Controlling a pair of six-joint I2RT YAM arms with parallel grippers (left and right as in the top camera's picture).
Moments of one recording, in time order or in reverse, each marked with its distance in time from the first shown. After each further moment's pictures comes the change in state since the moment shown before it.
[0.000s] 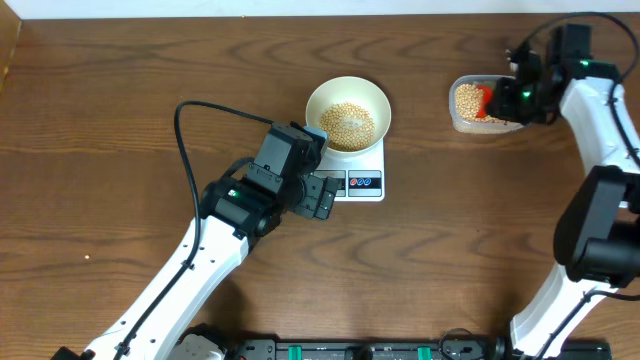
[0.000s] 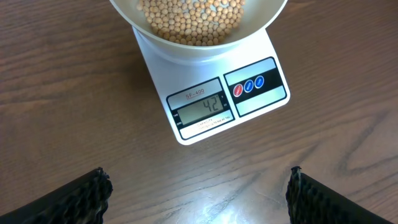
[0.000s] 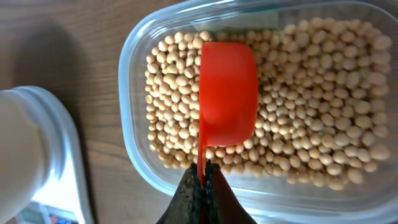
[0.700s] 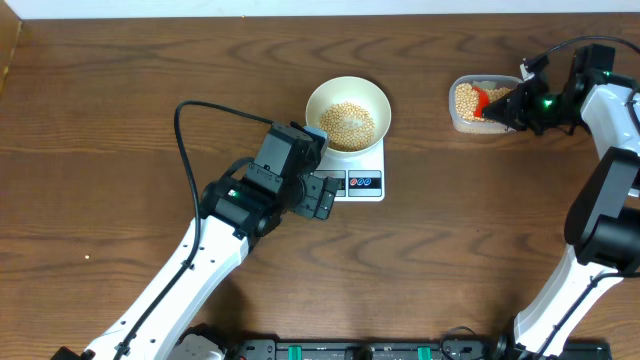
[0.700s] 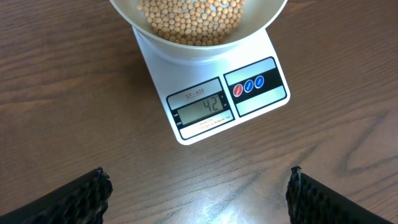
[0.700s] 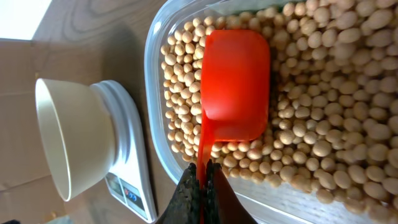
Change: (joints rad) left arm 0.000 0.000 0.000 0.000 0.000 0.000; right arm -0.107 0.114 0.000 -0.005 -0.387 -0.009
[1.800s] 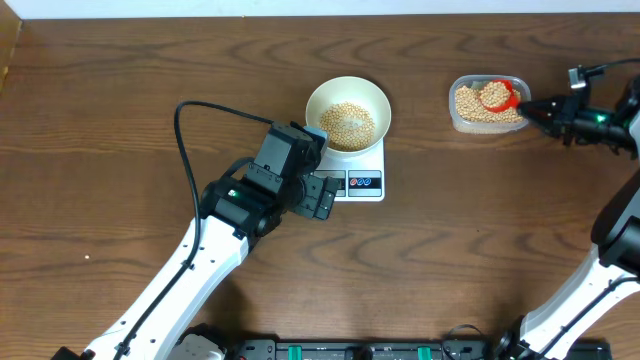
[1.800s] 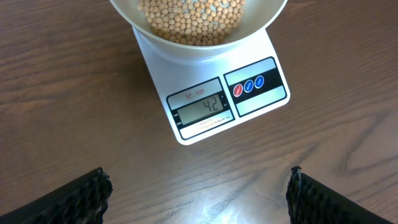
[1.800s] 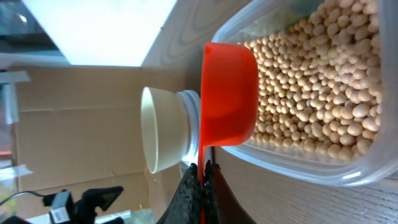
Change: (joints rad) left arm 0.000 0.000 0.000 0.000 0.000 0.000; right arm -0.216 0.021 -0.002 -0.109 -0.393 -0.112
